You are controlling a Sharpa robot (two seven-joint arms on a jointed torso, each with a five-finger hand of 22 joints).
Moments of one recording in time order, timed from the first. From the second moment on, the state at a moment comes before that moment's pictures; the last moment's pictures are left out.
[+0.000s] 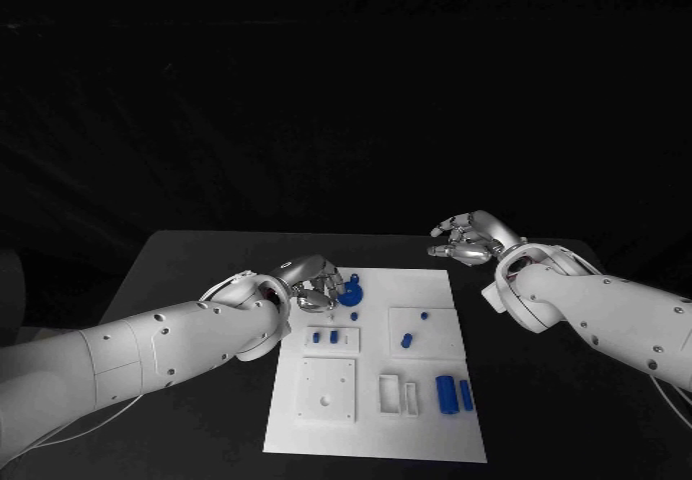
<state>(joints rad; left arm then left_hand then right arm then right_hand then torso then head) 1.25 -0.58 -0.15 1.22 -1.19 -0.40 0.01 1.23 -0.20 0.66 -0.29 0.17 0.89 0.14 0.40 0.56 1.04 0.08 0.49 0.28 0.95 -0.02 1.15 0.34 0.03 0.73 -0.08 0.88 1.24 1.21 -0.75 0.05 1.26 -1.04 -0.49 -0.02 1.03 -0.21 0.54 -0.22 0.43 0.83 0.15 0.26 0.44 0.98 0.05 1.16 1.06 1.26 -0.06 1.16 1.02 0.19 1.16 -0.05 1.02 1.31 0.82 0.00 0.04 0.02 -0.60</state>
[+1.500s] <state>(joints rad) 1.22 -0.41 -0.20 1.03 -1.48 -0.35 0.02 1.23 -0.19 0.65 -0.26 0.06 0.90 0.14 0.31 0.50 1.04 0.13 0.17 0.12 1.00 0.01 1.19 0.36 0.05 0.80 -0.08 0.88 1.28 1.21 -0.74 0.05 1.27 -1.04 -0.48 -0.02 1.02 -0.20 0.54 -0.22 0.43 0.83 0.16 0.26 0.44 0.98 0.05 1.16 1.06 1.26 -0.06 1.16 1.02 0.19 1.16 -0.05 1.02 1.31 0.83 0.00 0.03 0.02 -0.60</state>
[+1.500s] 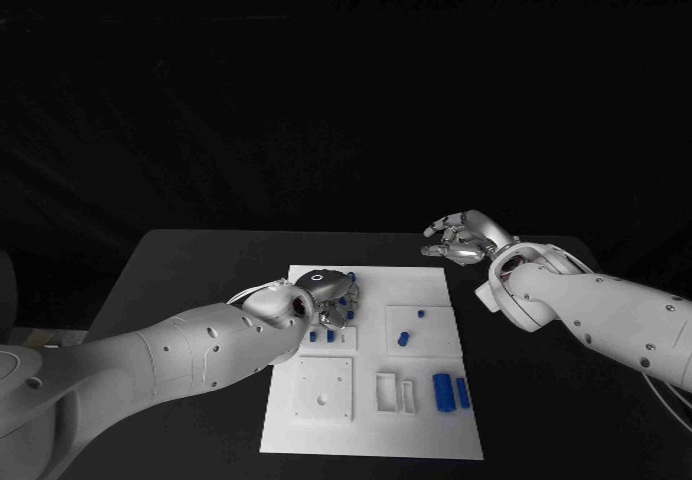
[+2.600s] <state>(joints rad) 1.21 -0.38 -0.19 0.98 -1.50 -0.33 0.02 1.23 -0.14 0.63 -0.25 0.06 0.93 0.14 0.31 0.48 1.16 0.09 0.16 0.10 1.07 -0.02 1.31 0.41 0.05 0.87 -0.11 0.95 1.31 1.21 -0.74 0.05 1.28 -1.04 -0.48 -0.02 1.02 -0.20 0.54 -0.22 0.43 0.83 0.15 0.26 0.43 0.98 0.05 1.16 1.06 1.26 -0.06 1.16 1.02 0.19 1.17 -0.05 1.02 1.31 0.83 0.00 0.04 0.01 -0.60</state>
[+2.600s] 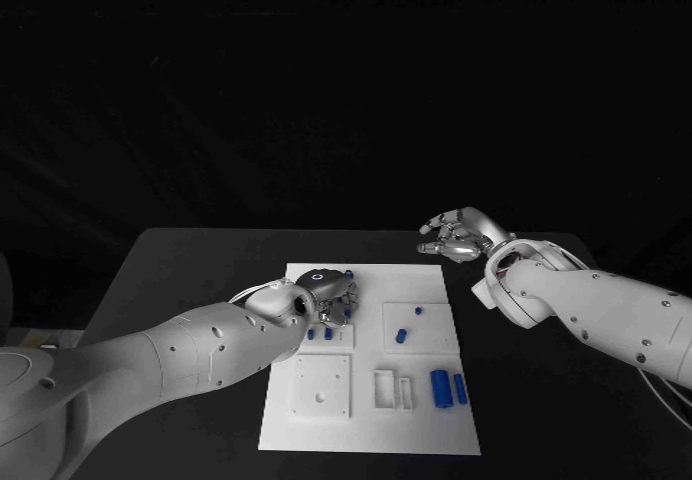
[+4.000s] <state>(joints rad) 1.20 -0.40 -0.19 0.99 -1.53 -0.34 0.01 1.22 -0.09 0.63 -0.26 0.06 1.04 0.10 0.35 0.49 1.27 0.02 0.20 0.11 1.16 -0.07 1.38 0.42 0.07 0.95 -0.14 1.00 1.31 1.21 -0.74 0.05 1.28 -1.04 -0.48 -0.02 1.02 -0.20 0.53 -0.22 0.43 0.83 0.16 0.26 0.44 0.98 0.05 1.16 1.06 1.26 -0.06 1.16 1.02 0.19 1.17 -0.05 1.02 1.31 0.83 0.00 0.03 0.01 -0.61</state>
